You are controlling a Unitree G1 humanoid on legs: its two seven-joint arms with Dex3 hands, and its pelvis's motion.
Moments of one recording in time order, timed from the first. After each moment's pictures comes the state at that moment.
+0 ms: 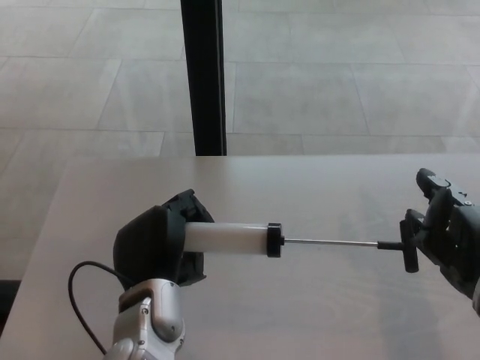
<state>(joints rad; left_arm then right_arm) -0.37 0.10 -0.25 0.34 0.65 0.21 0.41 -0.29 -0.27 -0.11 -0.06 0.21 0.56 0.09</state>
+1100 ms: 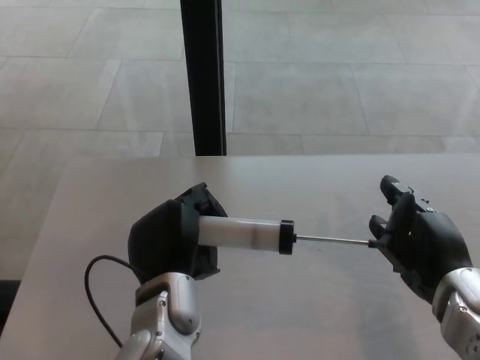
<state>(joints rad) -0.43 0.05 -0.27 0.40 0.64 0.21 0.46 -0.30 -0.15 -0.06 -0.04 0.20 0.55 0.06</state>
